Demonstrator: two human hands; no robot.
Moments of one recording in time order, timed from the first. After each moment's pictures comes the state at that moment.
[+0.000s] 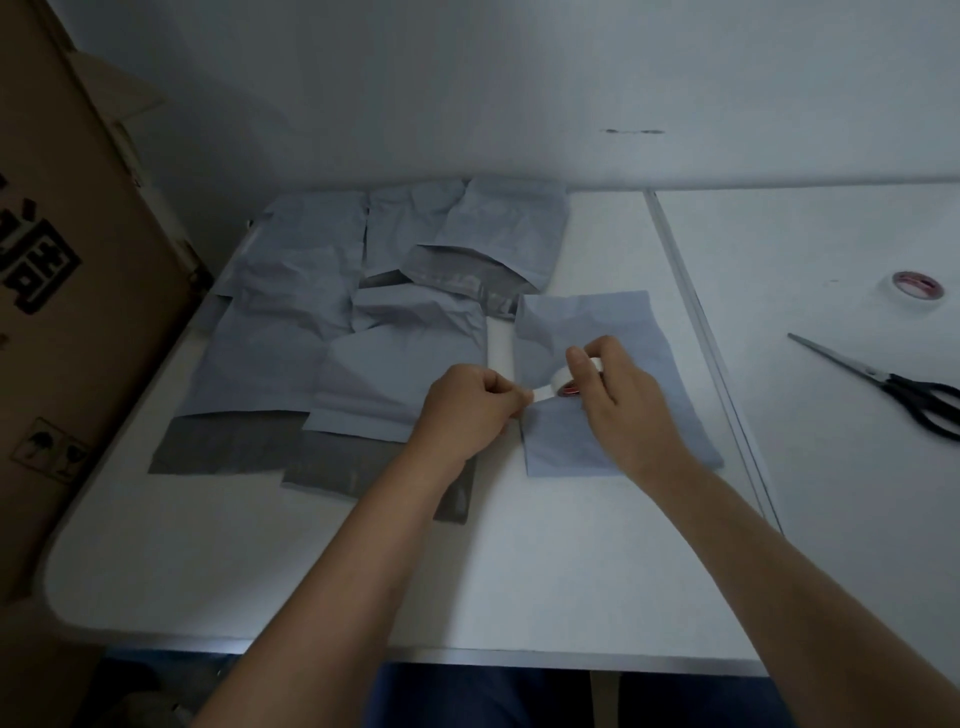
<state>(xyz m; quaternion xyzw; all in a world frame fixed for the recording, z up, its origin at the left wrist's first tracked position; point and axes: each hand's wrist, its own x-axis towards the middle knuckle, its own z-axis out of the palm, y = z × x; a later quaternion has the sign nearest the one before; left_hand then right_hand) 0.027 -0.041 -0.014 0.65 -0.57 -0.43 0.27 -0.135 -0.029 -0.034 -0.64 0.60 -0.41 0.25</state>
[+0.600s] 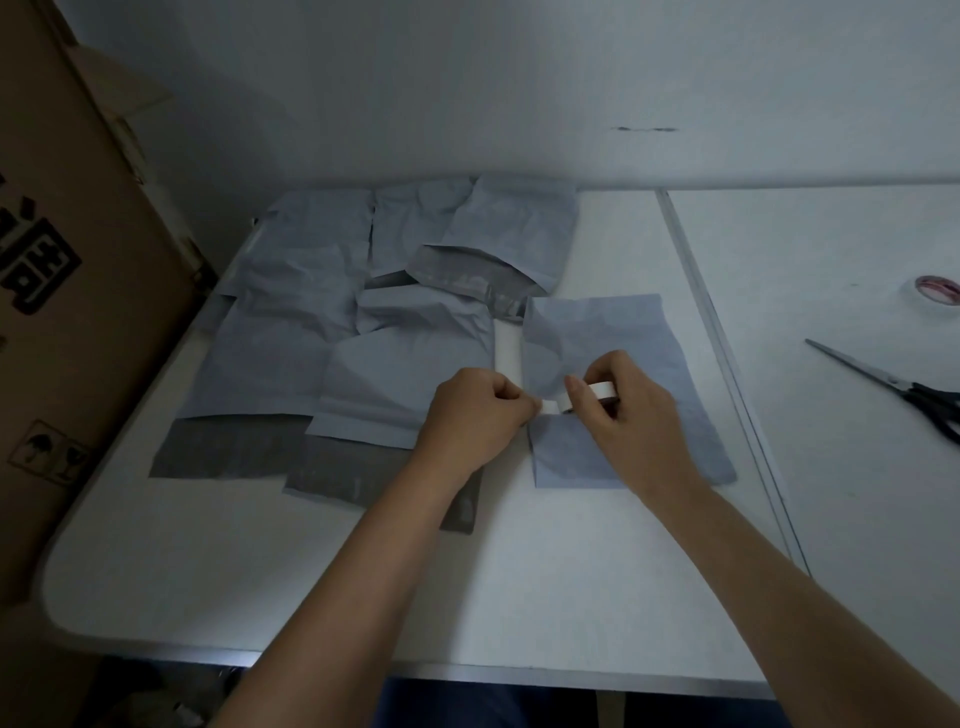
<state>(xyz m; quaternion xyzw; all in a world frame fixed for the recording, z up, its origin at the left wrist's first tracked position) 0.027 -0.041 -0.013 0.66 -0.60 -0.38 0.25 -0.139 -0.033 -0.056 -0.66 0.59 -0.43 0.18</state>
